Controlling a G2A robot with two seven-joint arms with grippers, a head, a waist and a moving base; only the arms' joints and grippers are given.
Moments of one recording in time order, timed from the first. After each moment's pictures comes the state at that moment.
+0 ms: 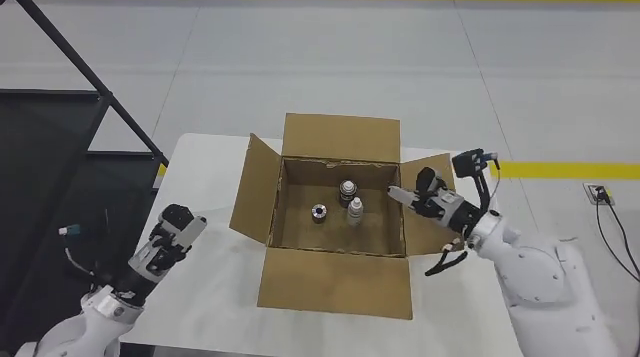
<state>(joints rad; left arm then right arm) 1.50 -1.20 -1.81 -2.03 0.24 -0.36 -0.54 -1.07 -1.20 1.53 -1.73 -0.44 -0.34 0.70</state>
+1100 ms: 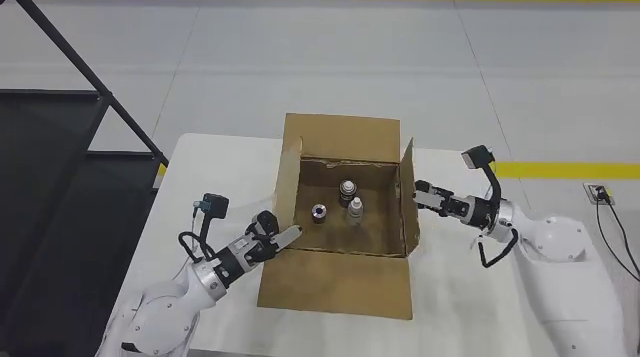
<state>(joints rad) 1.29 -1.20 -1.43 -1.86 0.32 -0.26 -0.61 -0.78 -1.17 1.43 -1.21 0.17 -0.54 1.18</state>
